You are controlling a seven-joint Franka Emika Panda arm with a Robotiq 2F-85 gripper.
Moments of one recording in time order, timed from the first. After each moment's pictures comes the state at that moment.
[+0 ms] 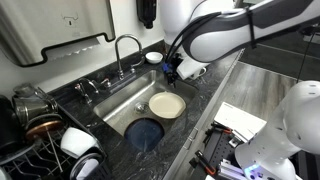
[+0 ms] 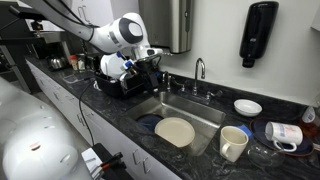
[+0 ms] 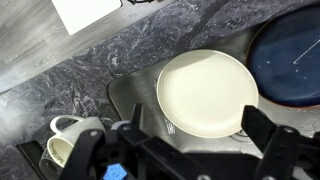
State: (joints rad) arm -0.05 -0.38 0.27 -2.48 -0.25 1.99 0.70
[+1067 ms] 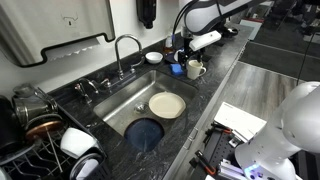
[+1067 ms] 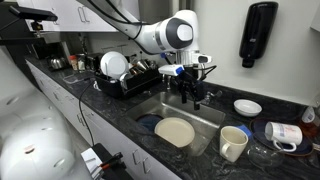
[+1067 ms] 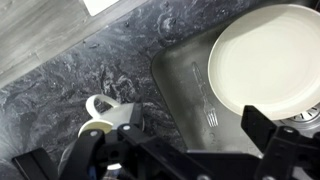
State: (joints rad) arm -0.12 -0.19 -0.09 -2.32 -0.28 2.04 0.35
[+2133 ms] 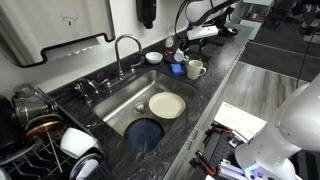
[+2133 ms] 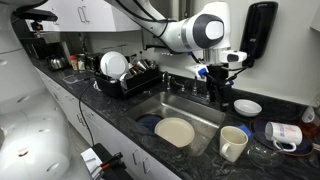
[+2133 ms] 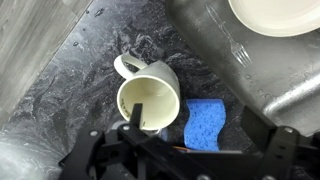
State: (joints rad) arm -0.20 -0.05 -0.18 -2.15 -0.25 2.12 0.48
